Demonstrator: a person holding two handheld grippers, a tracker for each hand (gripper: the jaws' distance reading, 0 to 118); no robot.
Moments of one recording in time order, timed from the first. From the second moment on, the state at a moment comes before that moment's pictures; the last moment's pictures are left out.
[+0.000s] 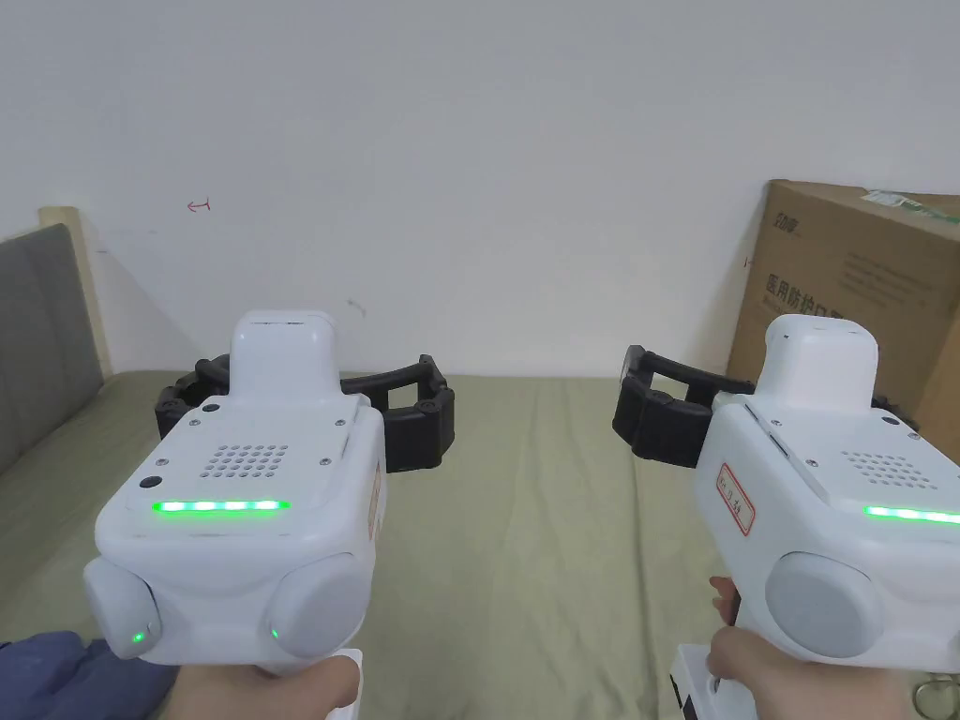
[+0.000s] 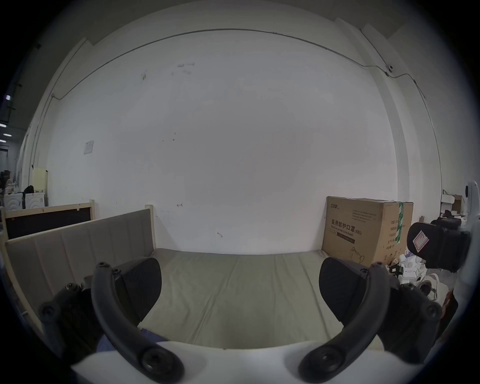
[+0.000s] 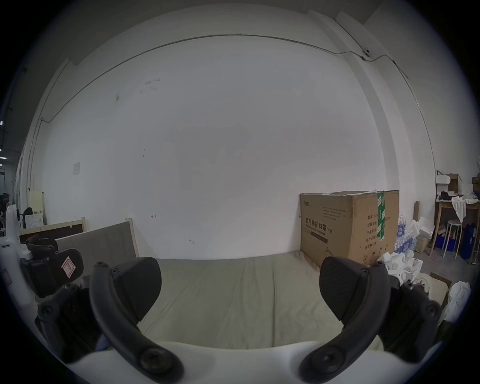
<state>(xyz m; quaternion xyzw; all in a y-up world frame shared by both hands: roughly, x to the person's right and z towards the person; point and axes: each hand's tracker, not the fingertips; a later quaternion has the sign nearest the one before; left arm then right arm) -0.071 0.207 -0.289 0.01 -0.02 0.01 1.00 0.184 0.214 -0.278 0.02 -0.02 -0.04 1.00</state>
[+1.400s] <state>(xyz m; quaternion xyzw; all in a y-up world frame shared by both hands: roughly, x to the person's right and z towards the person) -0.069 0.208 -0.284 0.02 -0.03 0.00 1.00 0.181 0.210 -0.277 0.01 -0.01 -0.02 1.00</state>
